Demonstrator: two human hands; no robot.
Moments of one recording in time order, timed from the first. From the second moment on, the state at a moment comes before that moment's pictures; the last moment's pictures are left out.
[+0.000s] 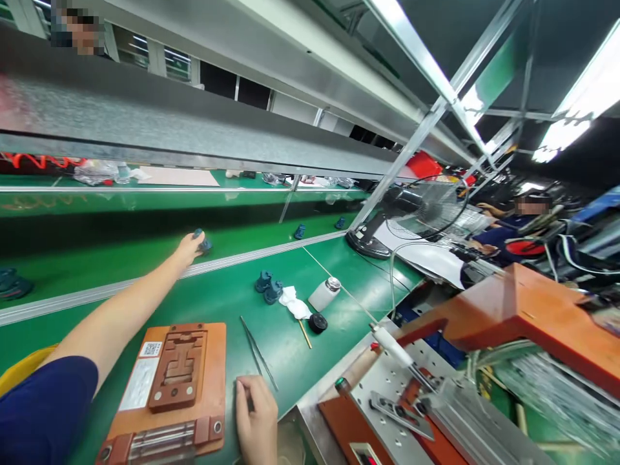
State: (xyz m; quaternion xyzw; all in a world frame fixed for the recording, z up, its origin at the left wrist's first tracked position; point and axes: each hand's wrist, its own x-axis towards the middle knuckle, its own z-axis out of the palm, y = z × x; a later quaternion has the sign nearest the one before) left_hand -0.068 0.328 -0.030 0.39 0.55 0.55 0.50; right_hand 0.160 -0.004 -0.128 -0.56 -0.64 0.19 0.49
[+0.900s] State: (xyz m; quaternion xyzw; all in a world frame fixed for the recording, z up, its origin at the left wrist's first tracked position) left_hand -0.157 -0.009 0.017 0.52 0.56 0.29 0.57; right_hand 0.104 0.102 -0.053 -0.34 -0.84 0.36 0.23
